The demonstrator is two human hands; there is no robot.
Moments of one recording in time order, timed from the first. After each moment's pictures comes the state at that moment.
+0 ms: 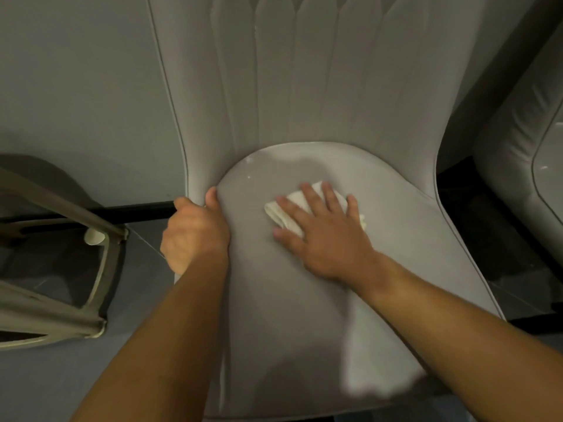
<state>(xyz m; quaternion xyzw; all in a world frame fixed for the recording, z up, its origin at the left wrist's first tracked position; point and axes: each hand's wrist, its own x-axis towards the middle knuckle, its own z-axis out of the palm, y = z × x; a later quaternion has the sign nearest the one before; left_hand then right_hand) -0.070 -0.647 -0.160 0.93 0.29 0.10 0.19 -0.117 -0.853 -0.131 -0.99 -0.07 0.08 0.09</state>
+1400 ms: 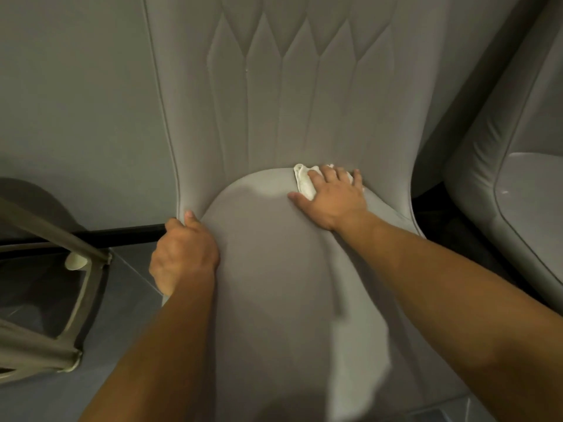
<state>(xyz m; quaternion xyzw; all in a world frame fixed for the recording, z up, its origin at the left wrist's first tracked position) -0.069 -0.644 -0.160 0.92 0.28 0.11 0.24 -0.012 -0.911 -0.137 -1.00 0.03 -0.02 0.00</state>
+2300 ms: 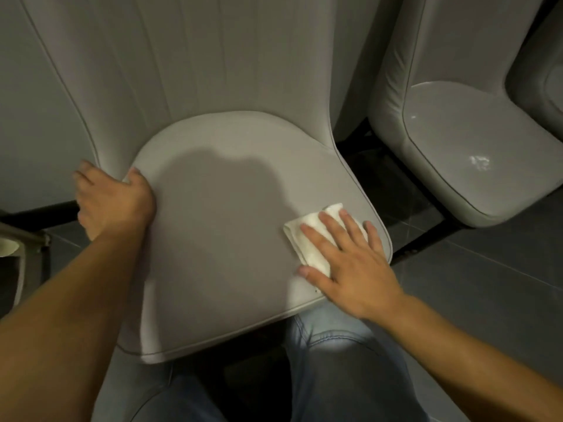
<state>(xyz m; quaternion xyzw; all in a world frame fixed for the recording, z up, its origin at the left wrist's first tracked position) -0.082 -0.644 -0.147 0.94 0.19 0.09 0.27 -0.316 -0.948 -0.115 -1.00 0.03 0.08 0.04</state>
